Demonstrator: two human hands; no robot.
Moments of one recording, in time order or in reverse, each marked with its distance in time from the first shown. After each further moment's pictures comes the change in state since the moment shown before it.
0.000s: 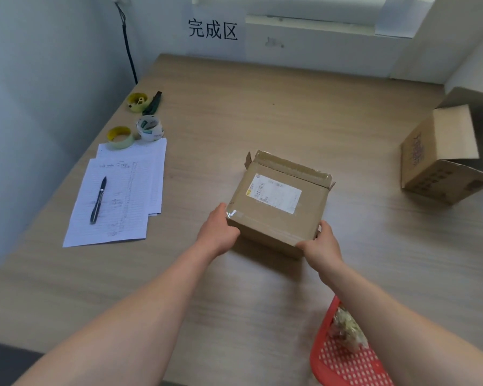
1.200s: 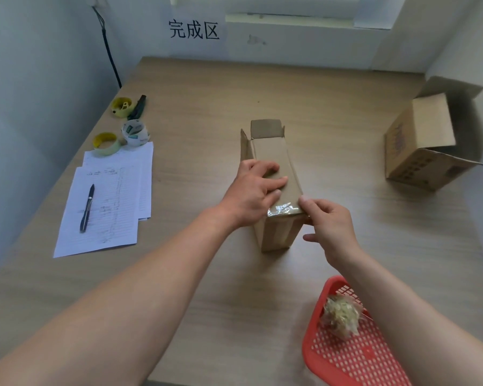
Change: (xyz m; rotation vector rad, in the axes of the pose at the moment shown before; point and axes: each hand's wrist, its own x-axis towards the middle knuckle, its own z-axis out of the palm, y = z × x) left_hand 0.001 0.098 0.006 0.371 0.036 0.817; right_hand -0.041 -0.054 -0.043 0.344 0.011 -0.199
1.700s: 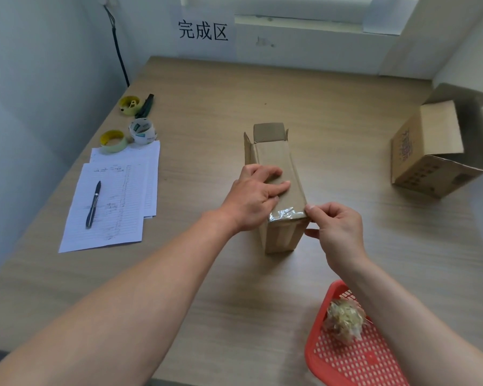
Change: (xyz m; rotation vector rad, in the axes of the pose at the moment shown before) left_hand -0.010 -0.004 -0.007 -0.007 -0.061 -0.073; right_hand -0.006 0.000 0.008 0.088 0.097 -0.104
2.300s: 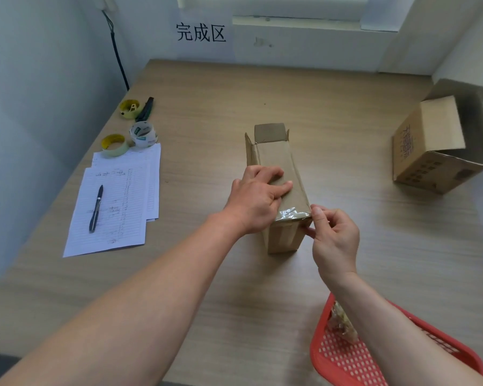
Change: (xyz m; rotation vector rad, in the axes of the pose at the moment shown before) left_hand -0.003 0.012 -0.004 0.161 -0.044 -0.039; right_hand -0.018 0.019 0.013 0.085 0.162 -0.080
